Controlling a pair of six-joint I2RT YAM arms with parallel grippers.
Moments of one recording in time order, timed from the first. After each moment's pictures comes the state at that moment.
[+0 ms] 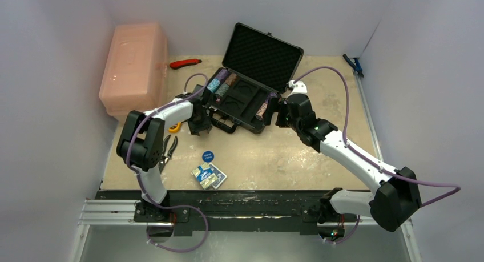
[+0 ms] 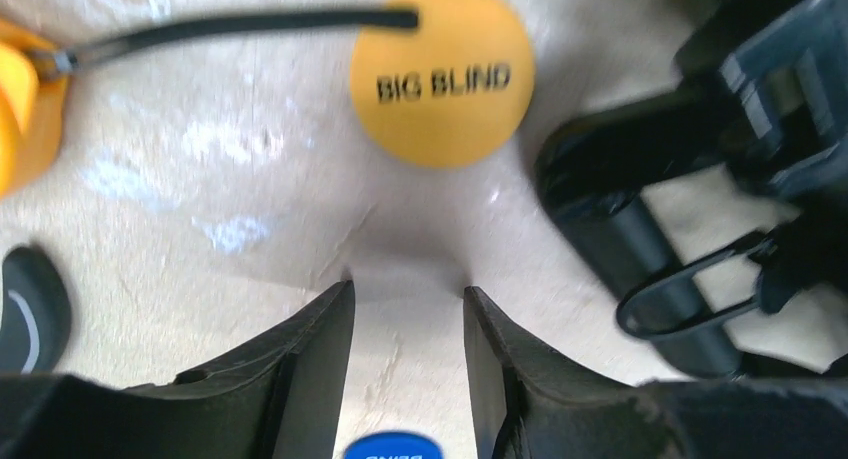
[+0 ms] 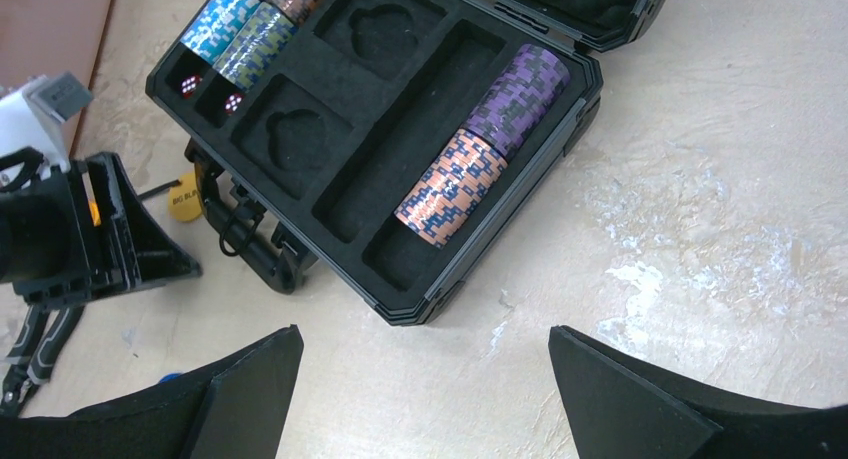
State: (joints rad) left arm -0.35 1.85 1.21 -0.64 -0.14 -0.70; right arm 0.58 1.22 0.91 -0.24 0.22 0.48
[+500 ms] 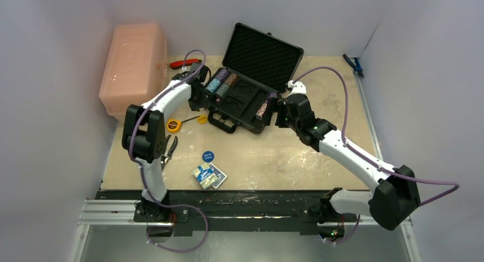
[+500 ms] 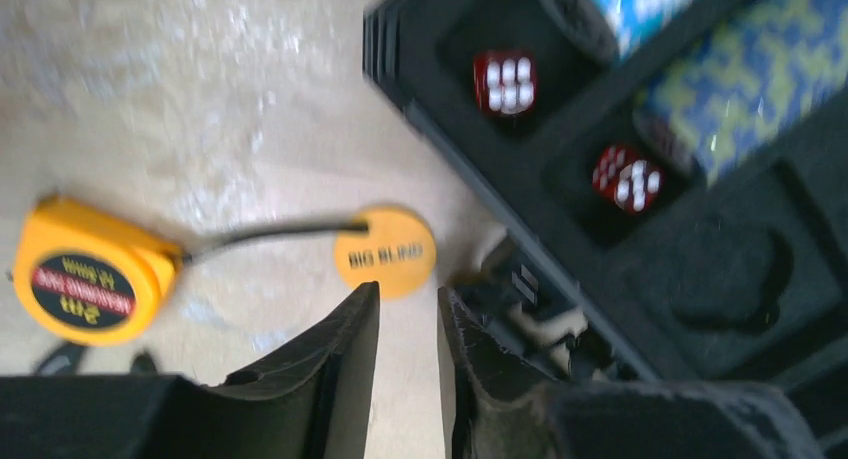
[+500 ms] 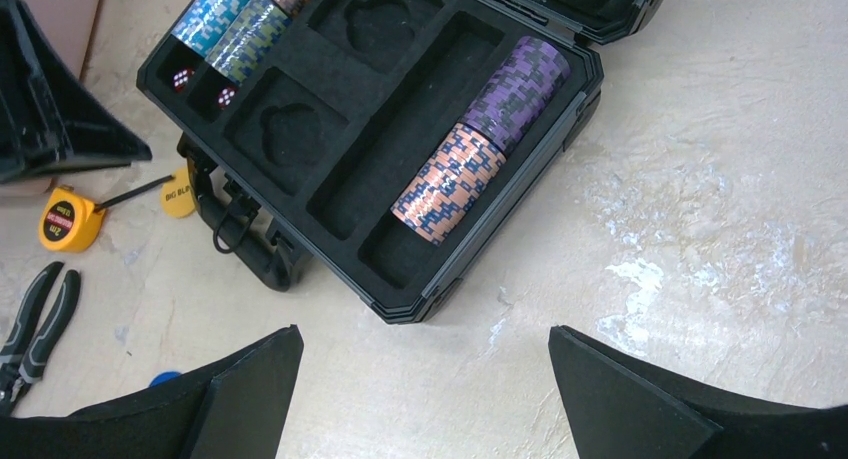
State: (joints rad) left arm -0.31 1.90 1.47 -0.73 -0.19 -0.60; right arm 0.58 1.24 0.91 -0.24 0.22 0.48
